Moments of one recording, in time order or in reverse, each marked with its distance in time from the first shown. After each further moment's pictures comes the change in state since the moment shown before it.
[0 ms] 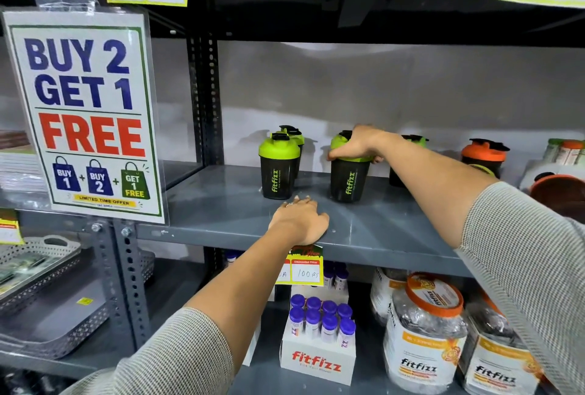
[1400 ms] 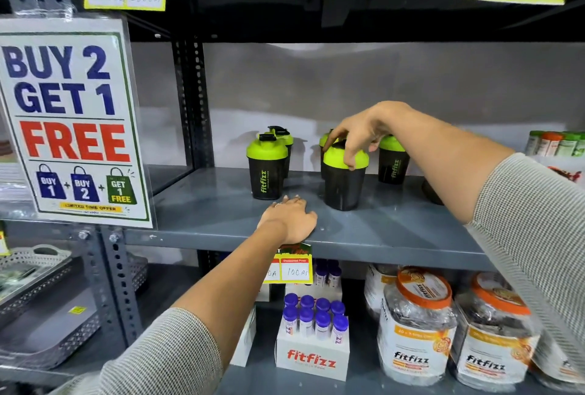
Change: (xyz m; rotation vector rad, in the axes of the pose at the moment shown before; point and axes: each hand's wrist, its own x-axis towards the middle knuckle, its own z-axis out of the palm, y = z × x) left_hand -0.005 0.004 -0.004 0.016 -0.007 0.014; right_hand -0.017 0.010 -0.038 -0.125 -0.303 -0.213
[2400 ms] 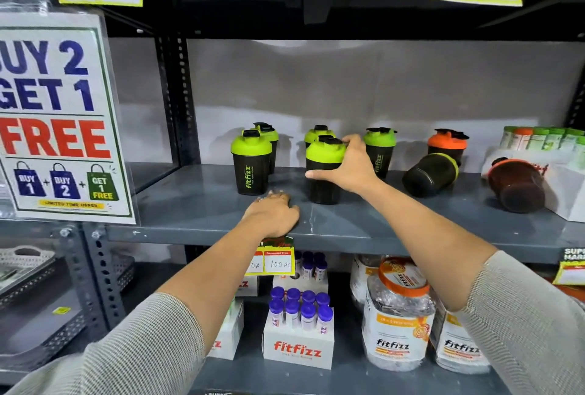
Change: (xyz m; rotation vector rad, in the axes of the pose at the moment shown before) left_hand -0.001 0.002 0.001 -0.005 0.044 -0.025; right_hand -0.004 0.020 0.113 0.672 0.769 0.090
